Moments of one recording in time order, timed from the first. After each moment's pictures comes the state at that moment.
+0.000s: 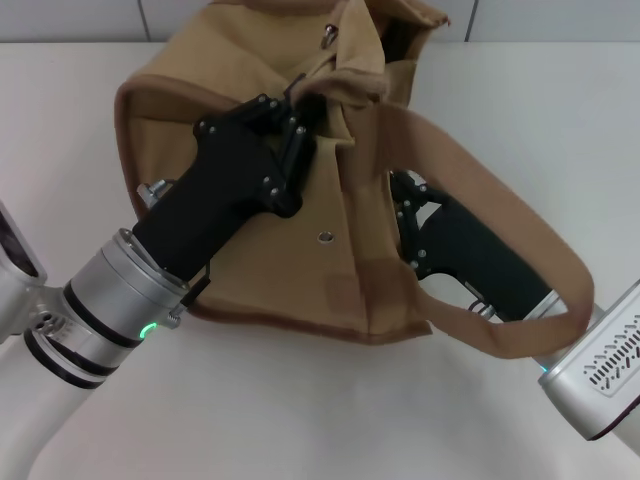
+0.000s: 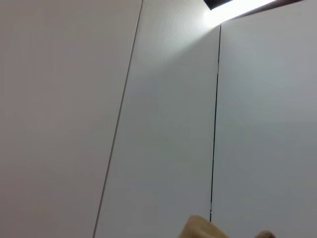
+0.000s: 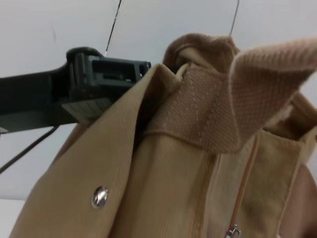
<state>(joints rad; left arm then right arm) -0.55 -2.08 0.21 -0.29 1.77 1.72 -0.34 0.48 2.09 -0.01 0.37 -1.96 -1.34 -0.20</state>
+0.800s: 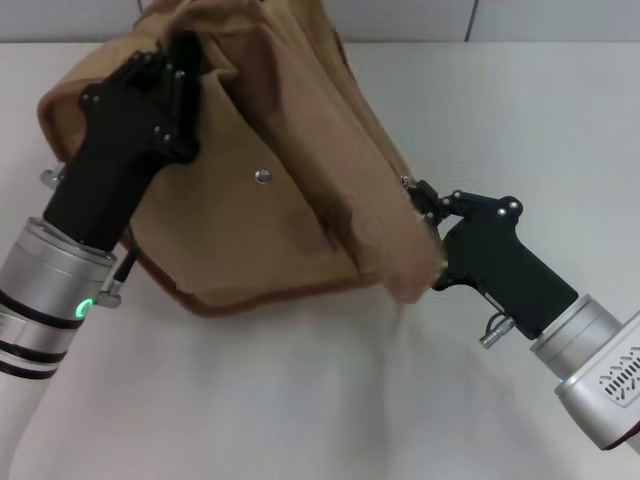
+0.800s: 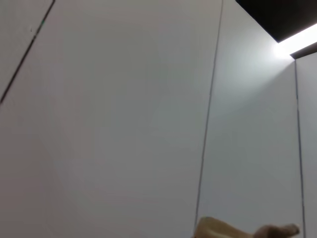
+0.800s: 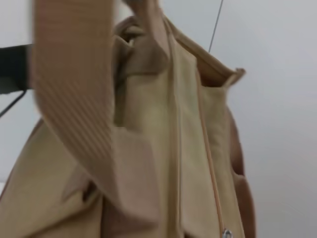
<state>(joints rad) -0.47 -2.08 0.01 -0.27 1.76 1.75 -0.35 0.44 2.09 0.00 0.34 -1.96 -1.34 -0.20</state>
